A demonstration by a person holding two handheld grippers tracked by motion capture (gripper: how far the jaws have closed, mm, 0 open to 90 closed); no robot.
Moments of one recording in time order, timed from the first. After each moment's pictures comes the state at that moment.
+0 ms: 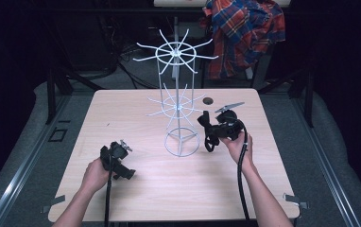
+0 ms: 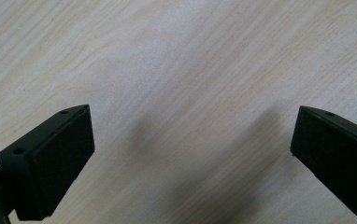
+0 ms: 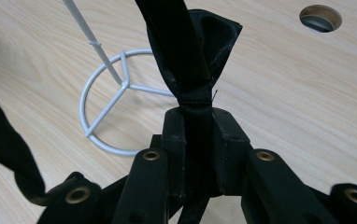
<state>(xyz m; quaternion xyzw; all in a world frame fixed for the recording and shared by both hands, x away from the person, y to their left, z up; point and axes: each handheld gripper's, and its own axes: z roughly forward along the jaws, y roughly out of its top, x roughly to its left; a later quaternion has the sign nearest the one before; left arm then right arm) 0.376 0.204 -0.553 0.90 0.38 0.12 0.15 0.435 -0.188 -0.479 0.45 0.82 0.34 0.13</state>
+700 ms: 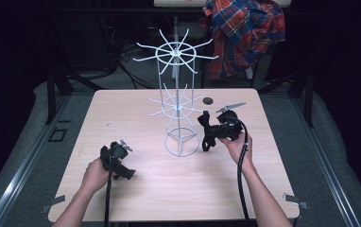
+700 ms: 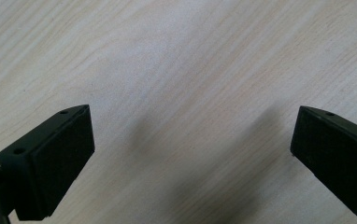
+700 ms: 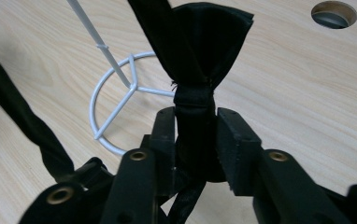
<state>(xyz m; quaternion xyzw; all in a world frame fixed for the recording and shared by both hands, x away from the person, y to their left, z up) 0.376 0.204 -0.553 0.91 0.38 0.12 0.14 0.436 -0.191 -0.482 0.45 0.81 0.36 0.10</state>
